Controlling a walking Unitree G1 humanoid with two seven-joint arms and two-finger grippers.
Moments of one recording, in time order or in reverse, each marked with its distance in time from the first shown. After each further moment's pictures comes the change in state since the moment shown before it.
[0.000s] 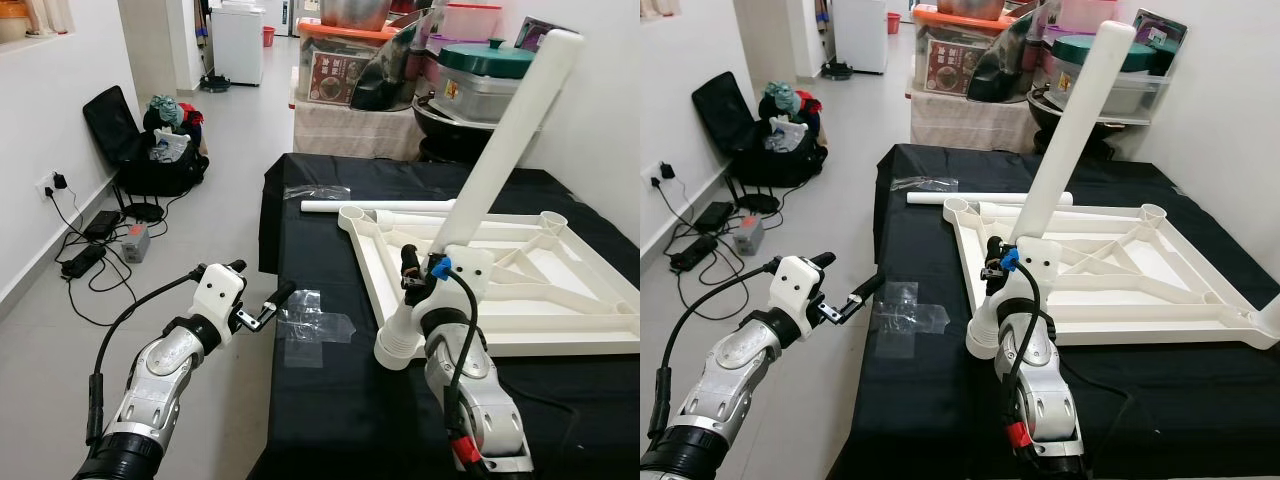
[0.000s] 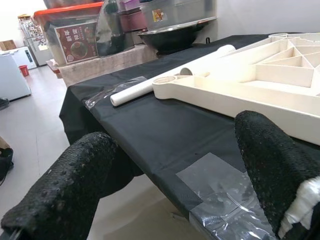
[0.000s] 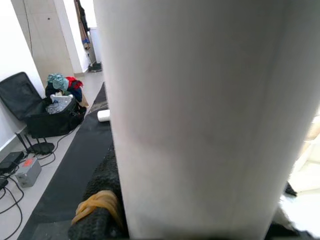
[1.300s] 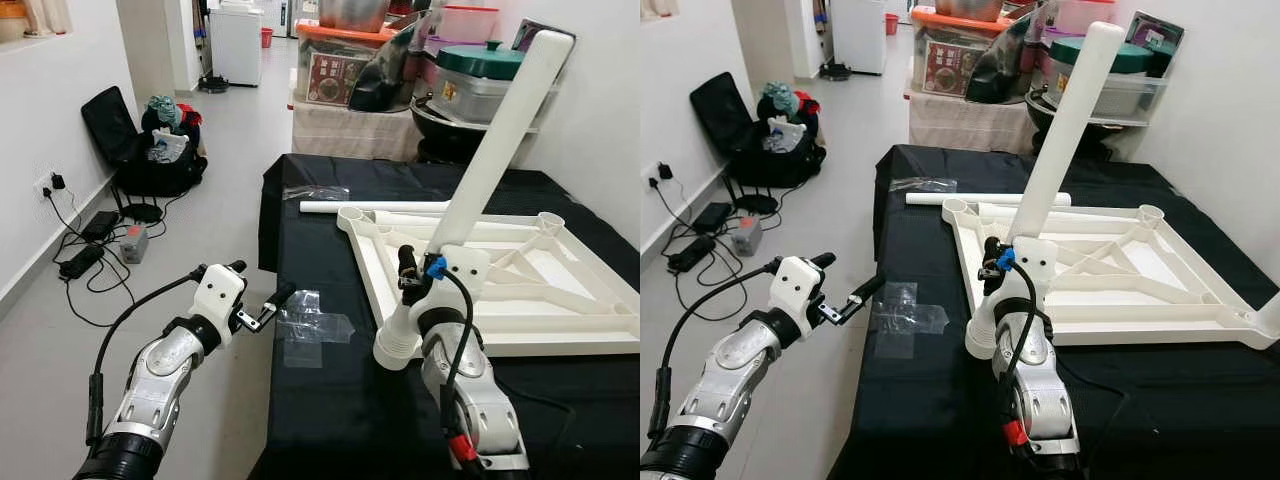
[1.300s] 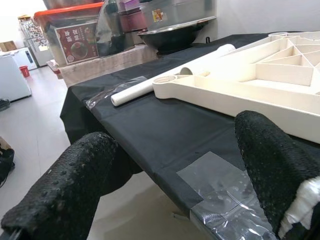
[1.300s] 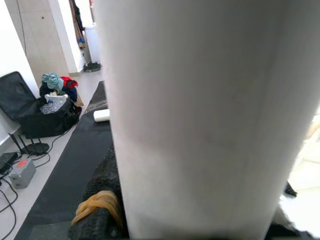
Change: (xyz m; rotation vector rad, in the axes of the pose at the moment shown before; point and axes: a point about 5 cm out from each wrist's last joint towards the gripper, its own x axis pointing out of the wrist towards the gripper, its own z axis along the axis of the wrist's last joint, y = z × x) left arm 0.000 0.000 0.000 0.004 0.002 -0.002; right arm 0.001 0.000 -0.003 -0.013 0.012 -0.033
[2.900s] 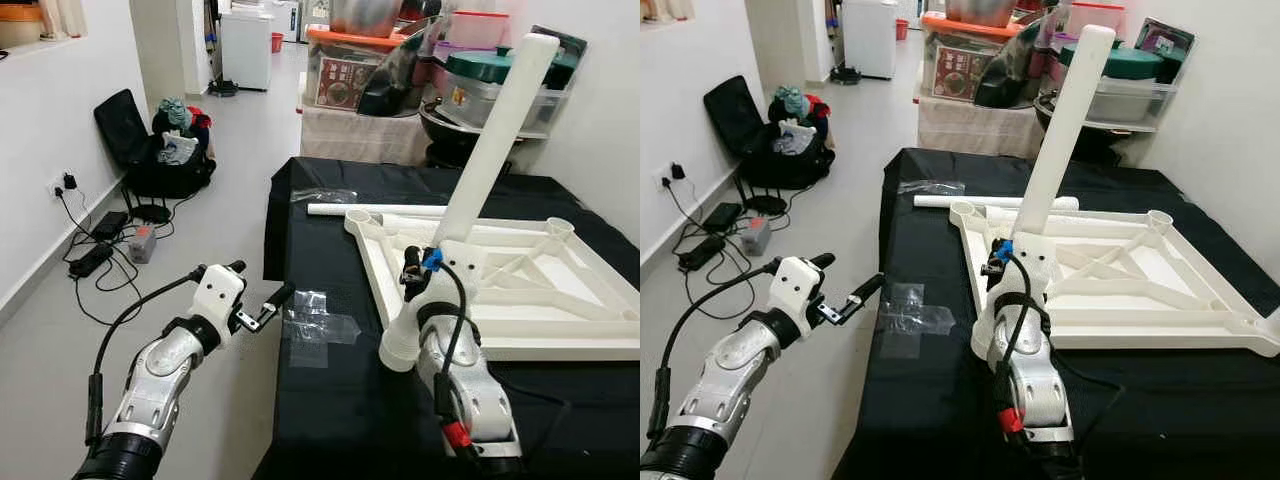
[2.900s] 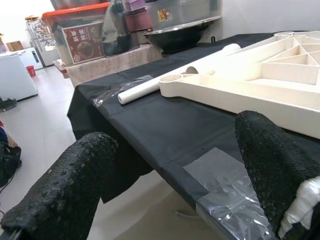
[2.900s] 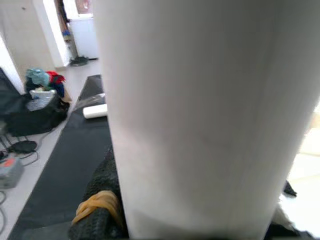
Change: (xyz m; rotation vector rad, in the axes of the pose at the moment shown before) left arm 0.000 0.000 -0.001 0.001 0.001 0.000; right arm 0.010 -0.002 0.015 0.017 0.000 -0.034
